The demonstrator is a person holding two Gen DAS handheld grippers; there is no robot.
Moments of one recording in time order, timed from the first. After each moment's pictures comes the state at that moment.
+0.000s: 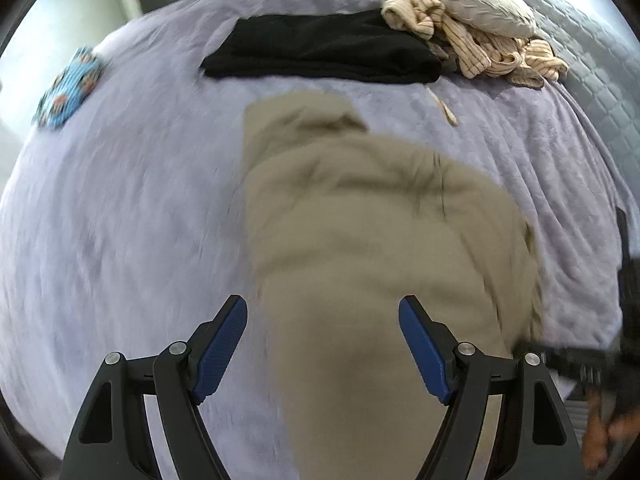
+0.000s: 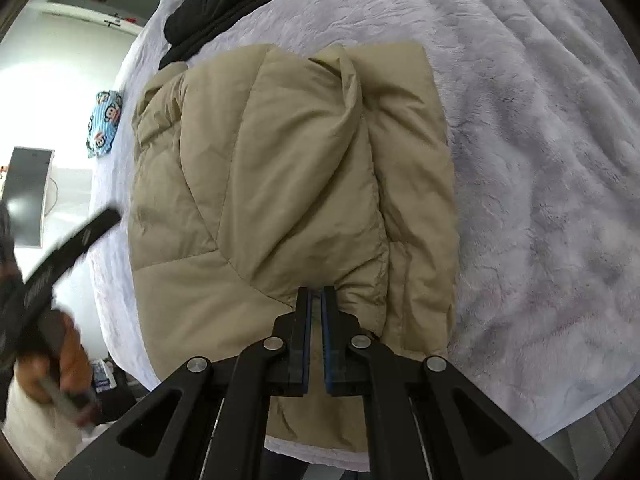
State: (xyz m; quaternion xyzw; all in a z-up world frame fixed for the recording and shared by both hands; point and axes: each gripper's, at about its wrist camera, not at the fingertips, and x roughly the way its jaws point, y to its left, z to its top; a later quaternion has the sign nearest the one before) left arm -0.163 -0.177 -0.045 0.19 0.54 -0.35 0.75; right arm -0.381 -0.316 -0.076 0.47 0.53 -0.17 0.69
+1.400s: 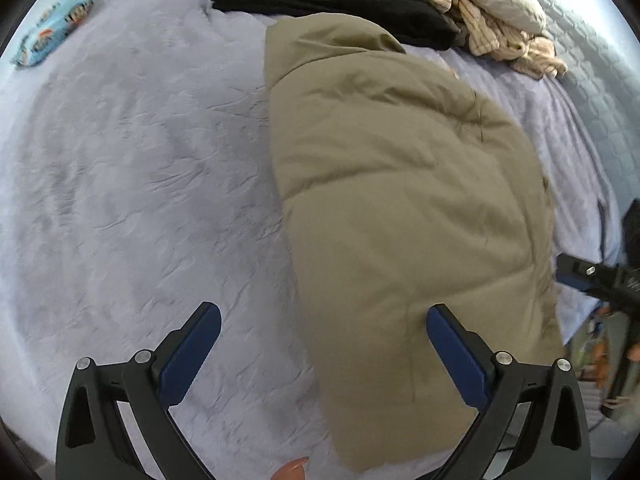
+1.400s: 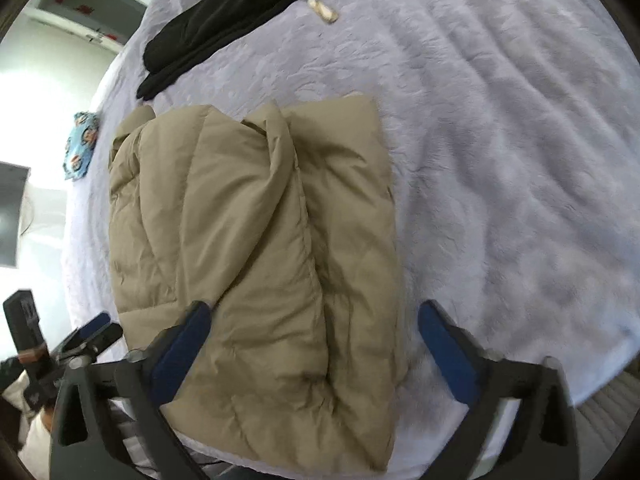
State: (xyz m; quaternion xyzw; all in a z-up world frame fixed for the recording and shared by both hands) left arm -0.122 -0.132 -0.094 0.15 0.61 -0.38 0.68; right arm -0.369 -0.335 -0.062 0.44 0.52 -0.23 0.70
